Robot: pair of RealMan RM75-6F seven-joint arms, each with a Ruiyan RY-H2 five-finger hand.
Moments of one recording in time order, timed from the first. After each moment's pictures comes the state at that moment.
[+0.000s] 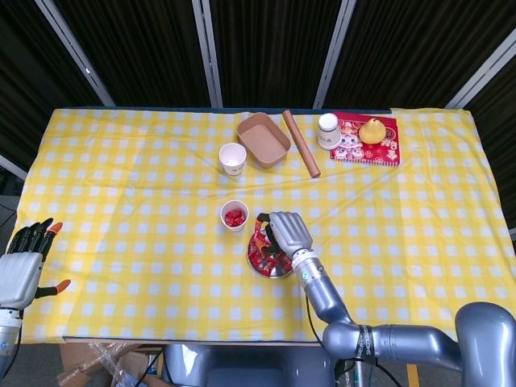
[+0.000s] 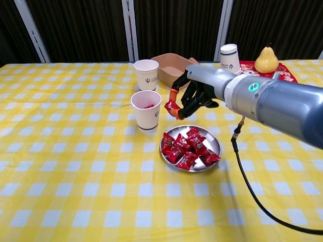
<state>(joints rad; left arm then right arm) -0.15 -1.12 -0.03 -1.68 1.39 1.37 0.18 0.88 -1.68 0.35 -1.69 -0.66 1.06 -0.45</state>
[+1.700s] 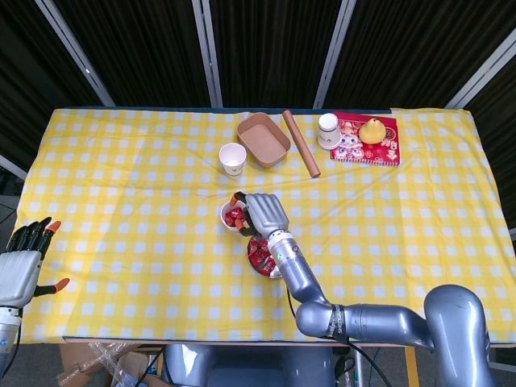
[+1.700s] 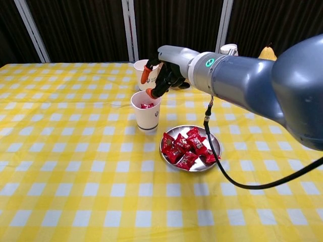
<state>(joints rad) -0.15 -1.12 -0.04 -1.68 1.37 1.36 0.17 1.06 -1.74 0.41 -1.56 -0.55 1.04 -0.47</state>
